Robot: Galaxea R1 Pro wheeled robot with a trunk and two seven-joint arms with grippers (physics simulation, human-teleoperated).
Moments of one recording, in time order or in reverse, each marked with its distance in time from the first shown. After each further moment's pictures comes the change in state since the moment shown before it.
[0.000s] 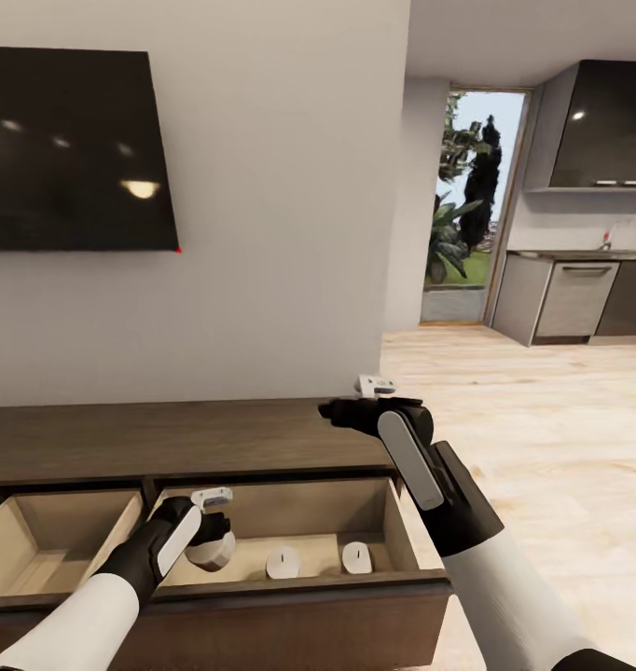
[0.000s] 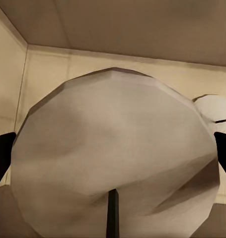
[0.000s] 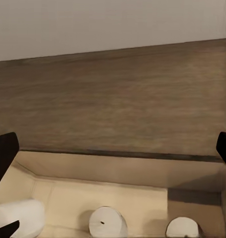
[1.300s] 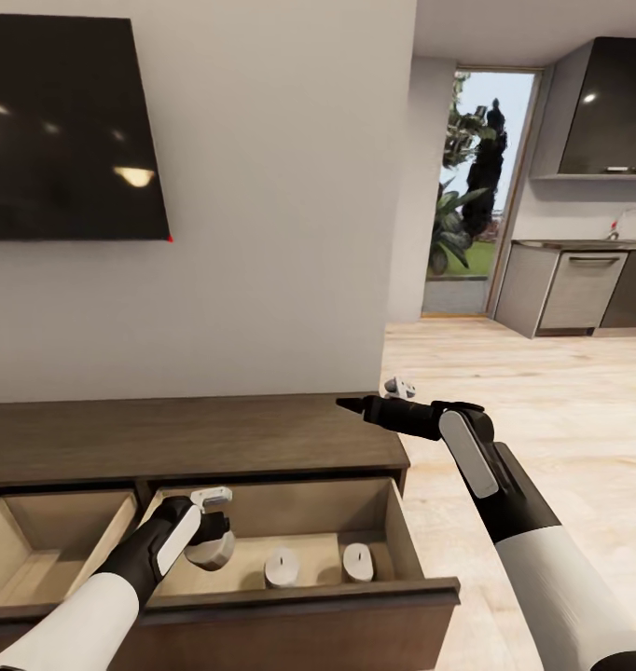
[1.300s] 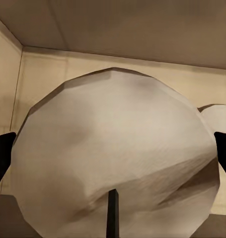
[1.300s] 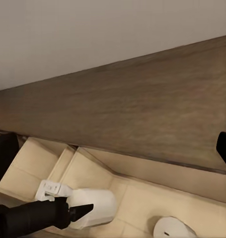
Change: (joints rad) left arm -0.001 0.000 0.004 0.000 -0.001 0.000 0.002; right arm 0.000 -0.178 -0.164 0.128 -0.050 -0.033 0.663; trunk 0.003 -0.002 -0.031
